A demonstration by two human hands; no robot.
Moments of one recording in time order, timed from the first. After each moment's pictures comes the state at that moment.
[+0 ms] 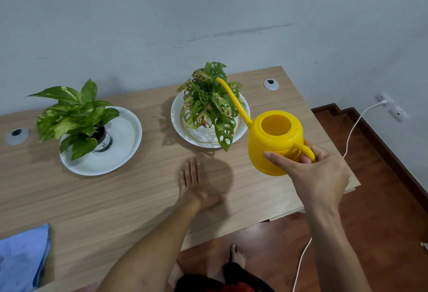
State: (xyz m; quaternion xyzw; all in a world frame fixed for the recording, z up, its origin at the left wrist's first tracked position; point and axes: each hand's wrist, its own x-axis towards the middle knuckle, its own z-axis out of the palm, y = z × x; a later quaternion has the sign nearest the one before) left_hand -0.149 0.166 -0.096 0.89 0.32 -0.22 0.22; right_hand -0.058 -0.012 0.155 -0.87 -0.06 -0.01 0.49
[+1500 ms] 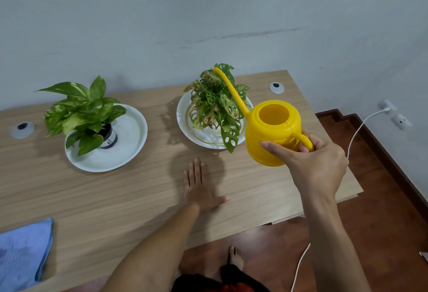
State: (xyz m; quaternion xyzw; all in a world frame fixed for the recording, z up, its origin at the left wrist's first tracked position) left_hand -0.154 0.168 -0.101 0.90 0.30 -0.20 0.25; right_hand -0.053 0.016 0.164 -0.87 -0.07 -0.02 0.49
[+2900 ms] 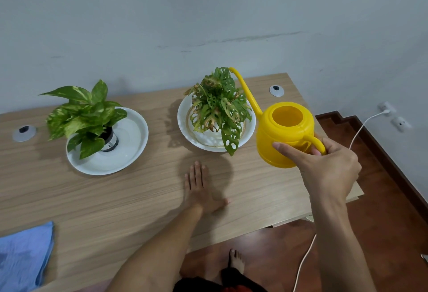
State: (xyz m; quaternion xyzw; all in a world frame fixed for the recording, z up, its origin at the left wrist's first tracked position) left_hand -0.151 0.167 -0.096 0.89 0.32 -0.22 0.23; right_hand -0.049 0.010 0.171 -0.87 -0.01 -0.04 0.50
